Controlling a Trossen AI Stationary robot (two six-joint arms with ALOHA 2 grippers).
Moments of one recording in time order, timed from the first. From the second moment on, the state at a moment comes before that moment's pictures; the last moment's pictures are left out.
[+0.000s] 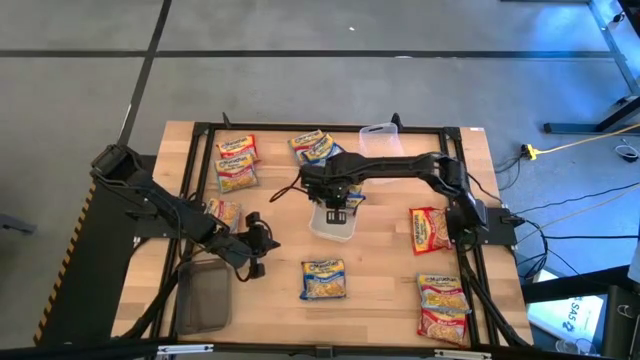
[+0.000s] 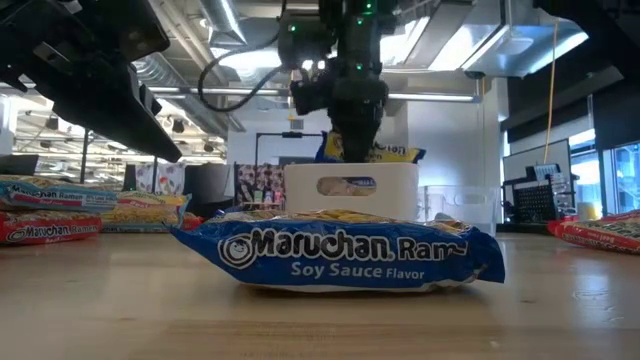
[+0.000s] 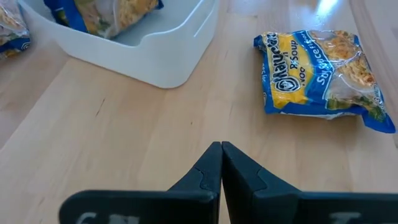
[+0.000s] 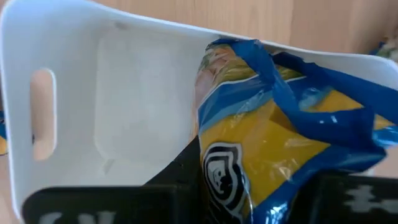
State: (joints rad) left arm -0.54 1.30 0.51 0.04 -0.56 -0.51; right arm -0.11 2.16 1.88 -1.18 -0.02 -0.09
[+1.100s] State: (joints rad) left arm -0.54 1.30 0.51 0.04 -0.56 -0.51; right arm -0.10 2.20 1.98 -1.28 0.10 -0.08
